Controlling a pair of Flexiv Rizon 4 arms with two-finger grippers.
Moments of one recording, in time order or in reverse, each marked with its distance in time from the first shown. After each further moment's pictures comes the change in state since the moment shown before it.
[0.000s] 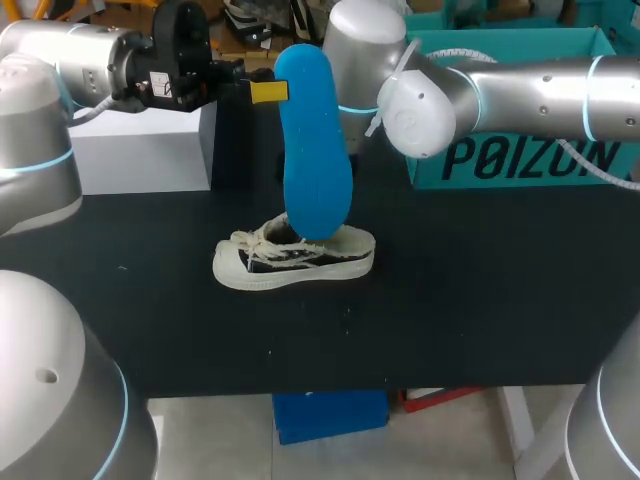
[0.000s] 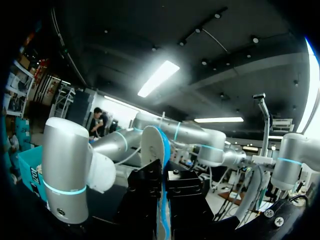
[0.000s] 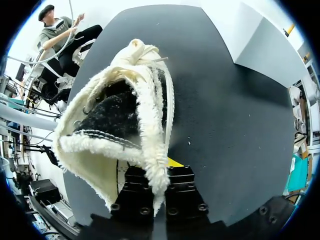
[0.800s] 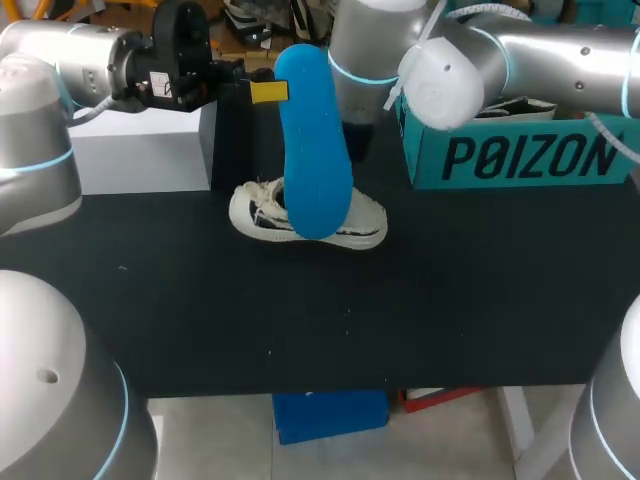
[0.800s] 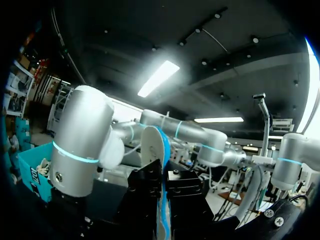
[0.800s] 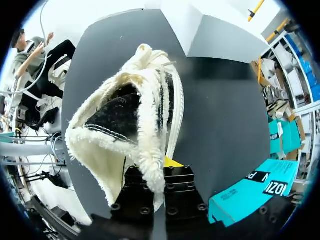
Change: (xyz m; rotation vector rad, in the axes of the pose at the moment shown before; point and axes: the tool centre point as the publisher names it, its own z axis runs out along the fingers) left arm 0.000 0.000 0.000 0.000 0.000 0.000; right arm -0.019 -0.018 -0.075 0.027 -0.176 0.262
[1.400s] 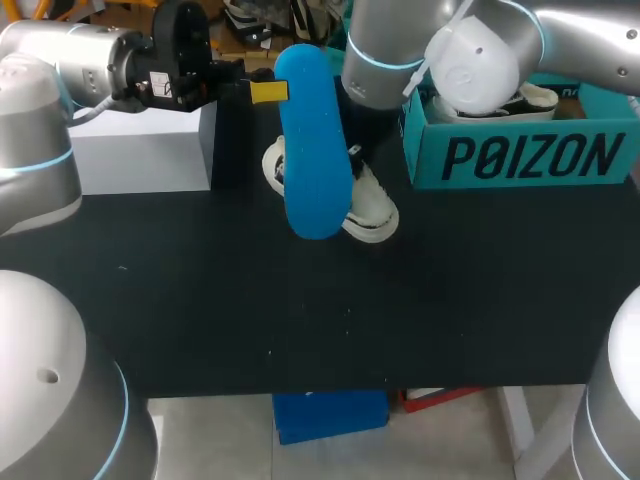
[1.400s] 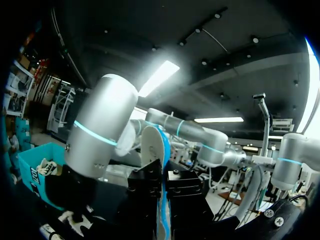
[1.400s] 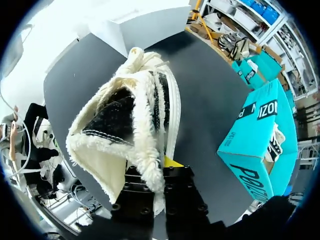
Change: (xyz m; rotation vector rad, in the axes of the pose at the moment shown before) left arm 0.000 0.000 0.000 0.000 0.000 0.000; right arm 0.000 -0.025 -0.045 -0.003 -0.108 0.579
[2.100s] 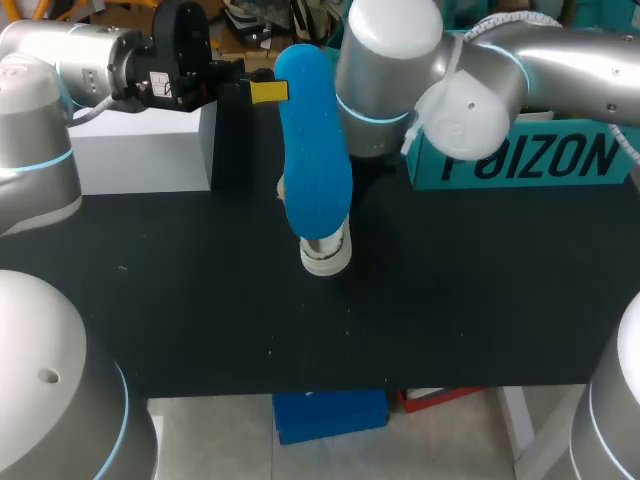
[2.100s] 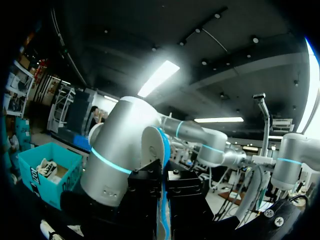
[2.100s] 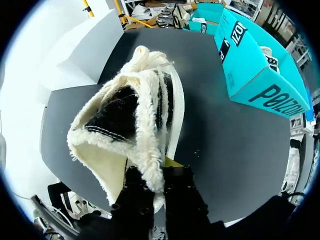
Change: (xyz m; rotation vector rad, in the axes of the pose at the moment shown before) left arm 0.000 0.000 0.000 0.000 0.000 0.000; right arm 0.055 -0.016 0.030 -0.055 -0.003 0.648
